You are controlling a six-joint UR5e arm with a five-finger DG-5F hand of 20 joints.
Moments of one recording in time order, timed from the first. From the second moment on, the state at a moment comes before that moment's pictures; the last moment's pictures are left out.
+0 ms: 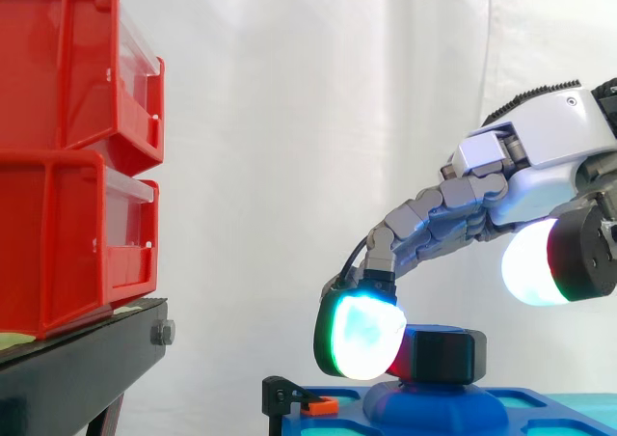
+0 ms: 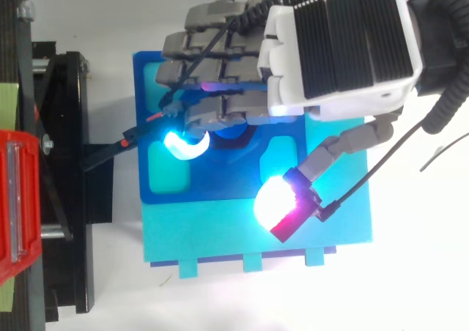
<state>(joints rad) -0.01 -2.23 -1.05 -3.25 -1.76 -1.32</state>
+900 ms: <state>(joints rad) -0.05 -2.23 -1.06 -3.24 -1.83 -1.34</state>
